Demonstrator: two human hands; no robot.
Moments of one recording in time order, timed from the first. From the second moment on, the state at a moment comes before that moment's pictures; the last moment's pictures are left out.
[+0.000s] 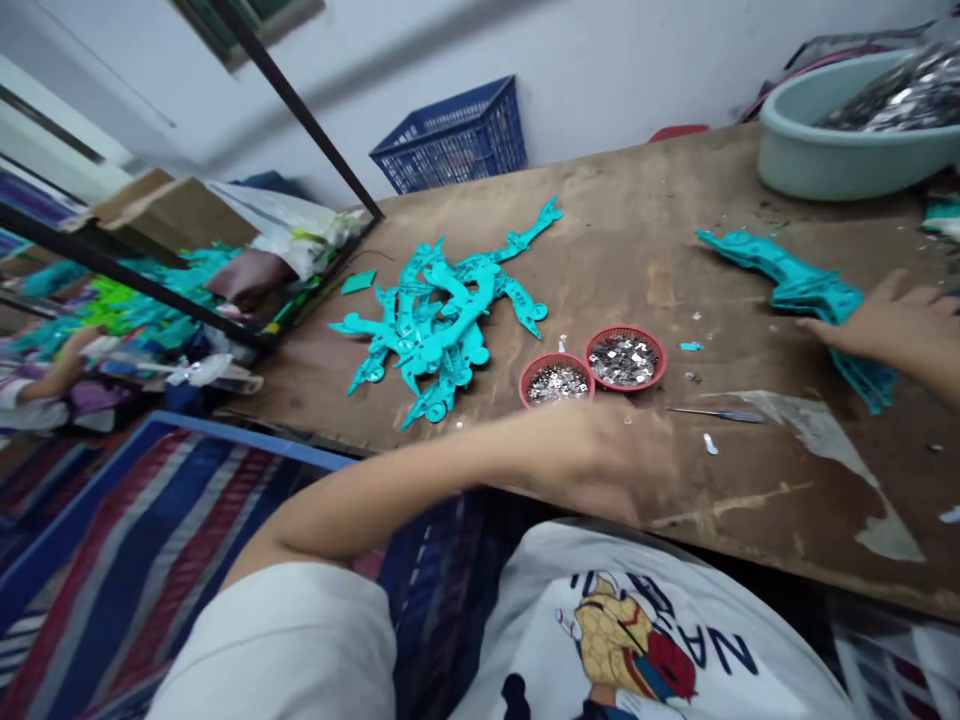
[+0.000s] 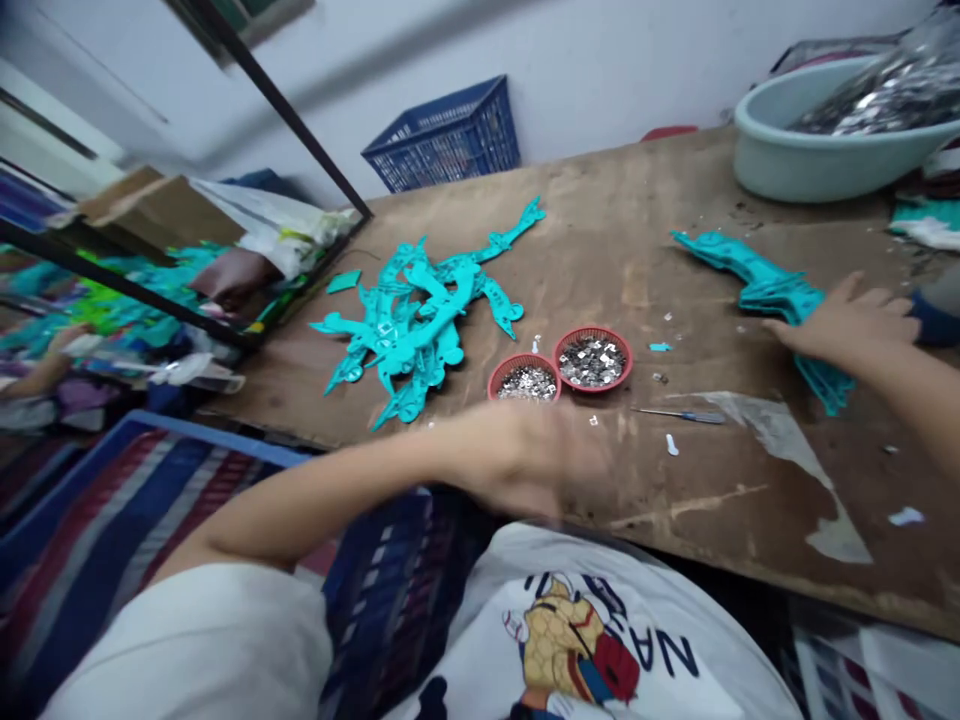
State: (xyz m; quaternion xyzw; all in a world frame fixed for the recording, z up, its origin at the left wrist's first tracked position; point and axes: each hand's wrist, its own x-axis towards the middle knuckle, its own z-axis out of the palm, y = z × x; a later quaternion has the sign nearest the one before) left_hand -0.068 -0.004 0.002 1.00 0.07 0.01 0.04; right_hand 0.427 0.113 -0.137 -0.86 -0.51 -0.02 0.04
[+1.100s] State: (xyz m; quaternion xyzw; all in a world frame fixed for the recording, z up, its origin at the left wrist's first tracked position) left_hand -0.026 -0.044 -0.020 0.88 0.37 -0.30 0.09; right_hand 0.248 0.000 -0.058 -0.46 -0.88 0.09 -0.08
